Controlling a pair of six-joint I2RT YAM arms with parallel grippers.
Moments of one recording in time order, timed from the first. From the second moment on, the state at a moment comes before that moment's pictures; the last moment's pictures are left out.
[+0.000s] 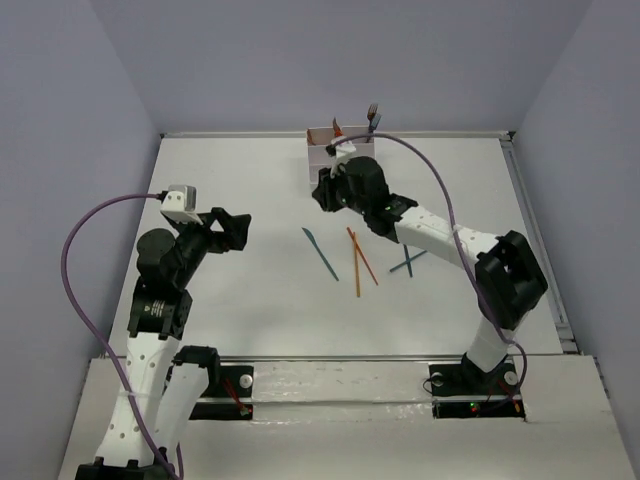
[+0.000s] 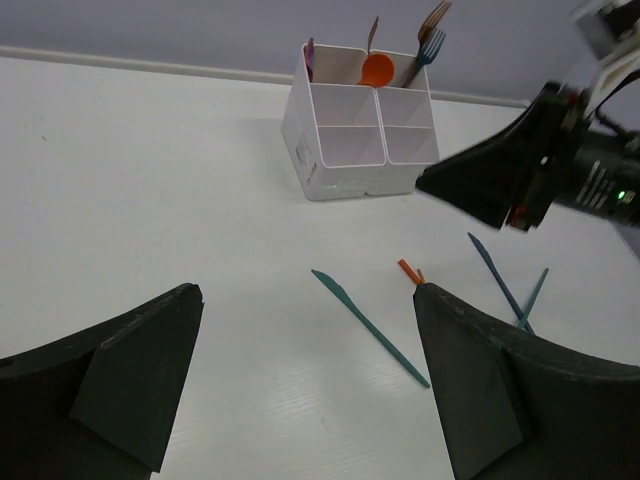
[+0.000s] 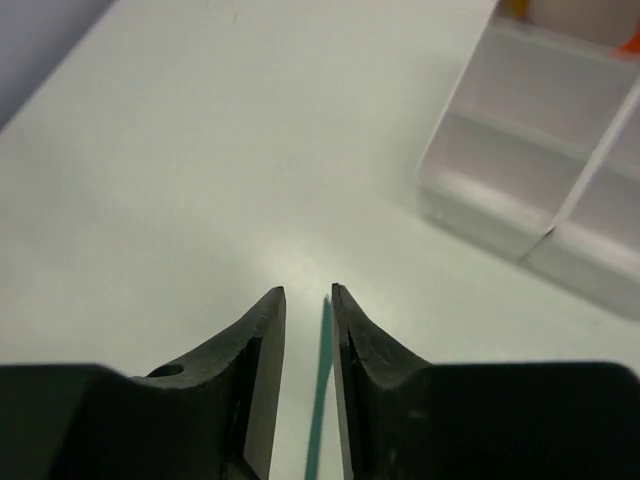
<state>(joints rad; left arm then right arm) -0.09 0.61 0.69 -0.17 0.25 -0.31 0.65 1.74 1.34 0.19 0.00 0.20</state>
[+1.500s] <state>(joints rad) -0.09 0.58 0.69 -0.17 0.25 -0.31 0.83 2.12 1.57 -0.50 0.18 0.18</state>
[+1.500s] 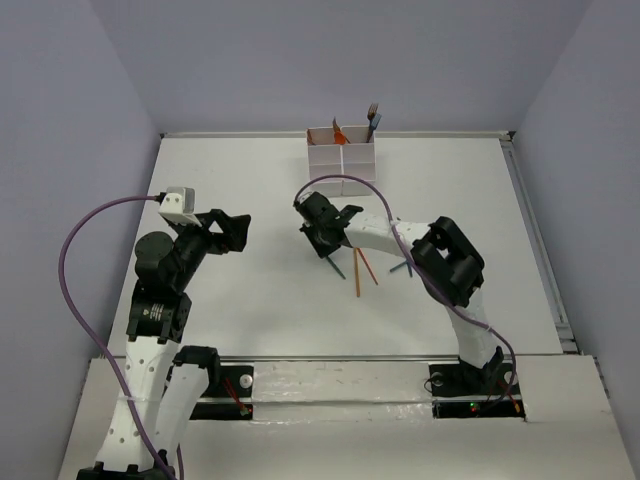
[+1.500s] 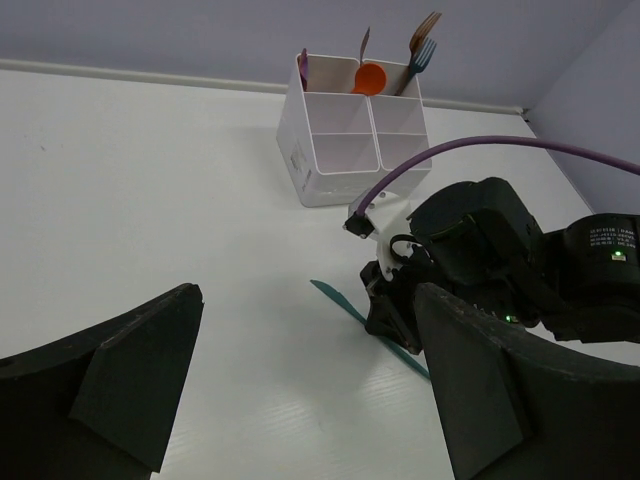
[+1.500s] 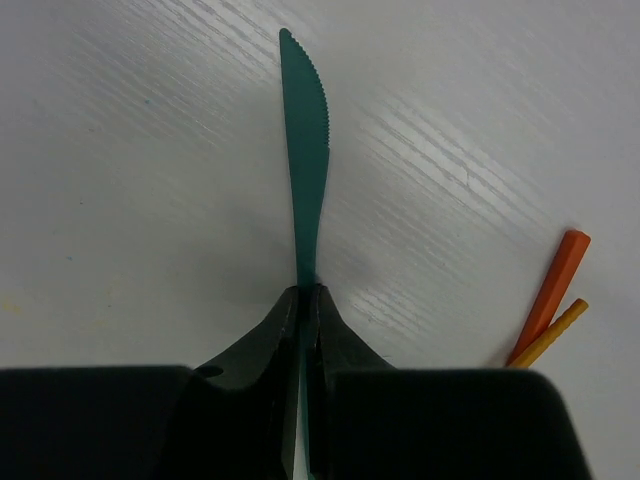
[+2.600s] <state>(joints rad) -0.09 0.62 0.69 -0.17 0.25 -0.31 0.58 2.19 1.56 0.73 0.11 0.07</state>
